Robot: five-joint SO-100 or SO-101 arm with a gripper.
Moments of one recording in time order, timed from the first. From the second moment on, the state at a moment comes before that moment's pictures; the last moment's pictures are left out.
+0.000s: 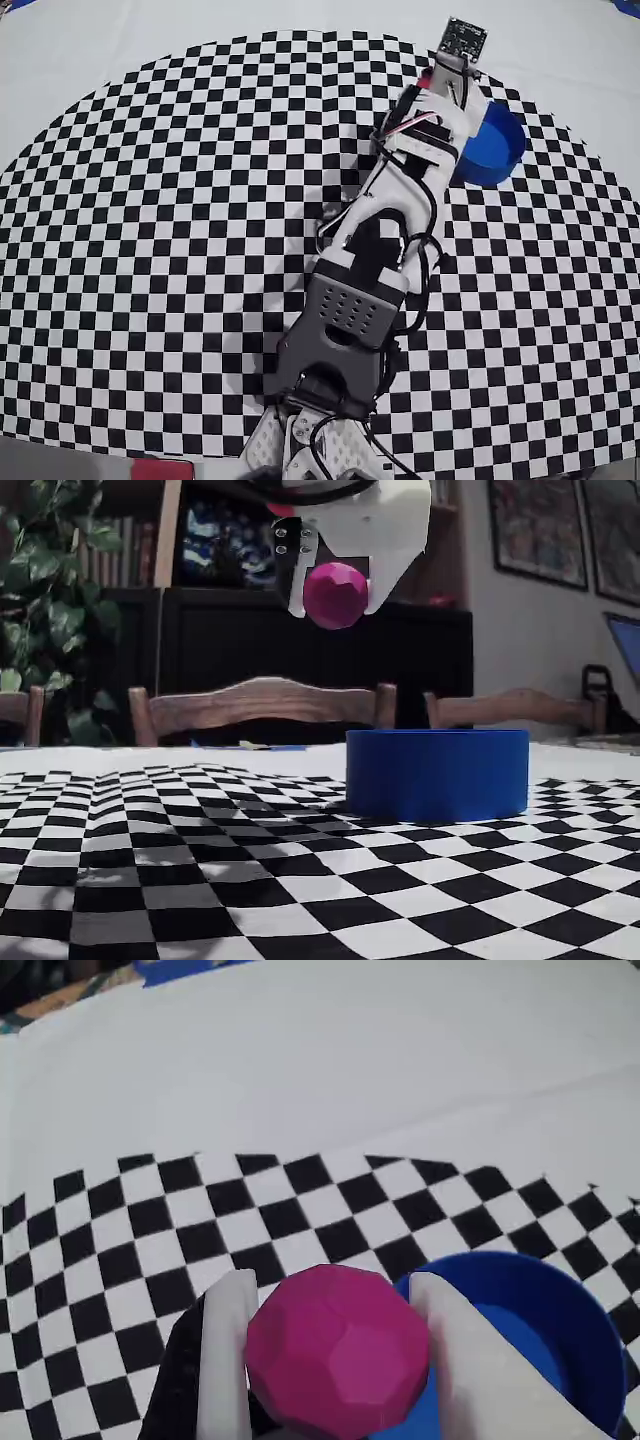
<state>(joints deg) 26.4 71.5 88.8 6.8 -92.5</state>
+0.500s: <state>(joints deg) 31.3 71.5 88.8 6.2 -92.5</state>
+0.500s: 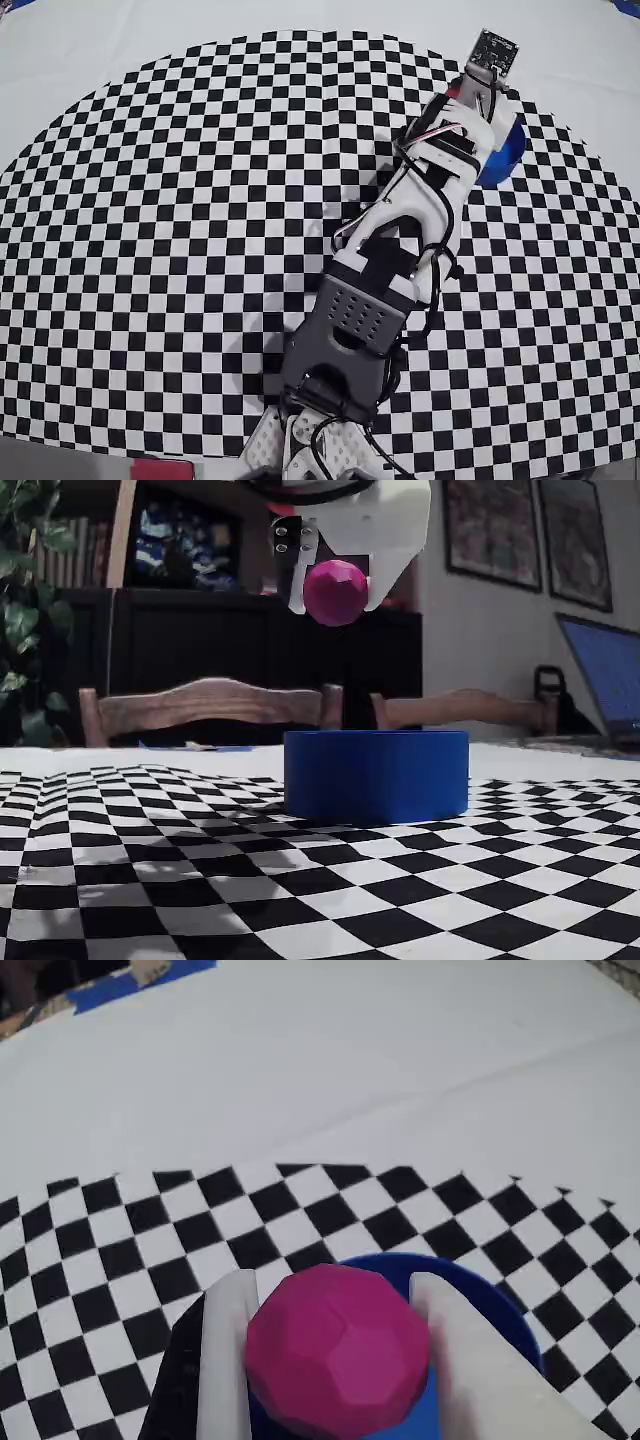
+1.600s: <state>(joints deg) 33.3 62.1 86.7 2.0 -92.5</state>
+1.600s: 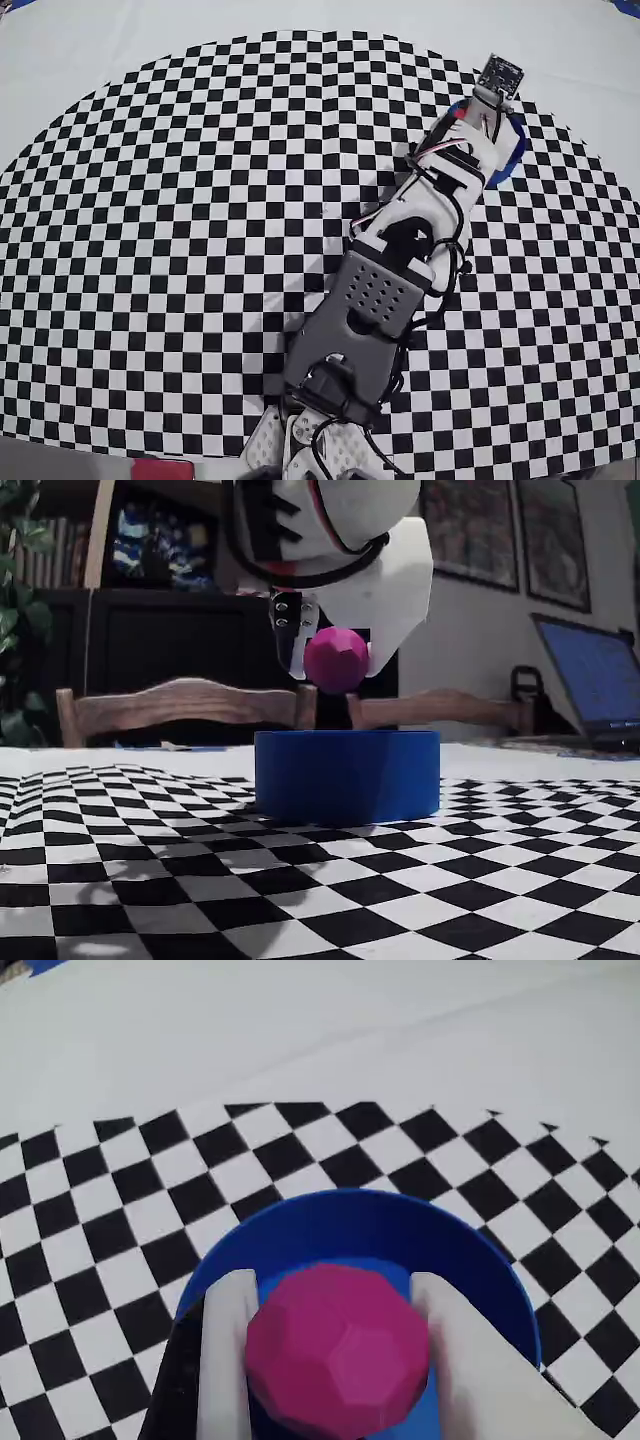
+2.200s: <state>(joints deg) 33.4 57.8 81.3 2.0 -92.5</state>
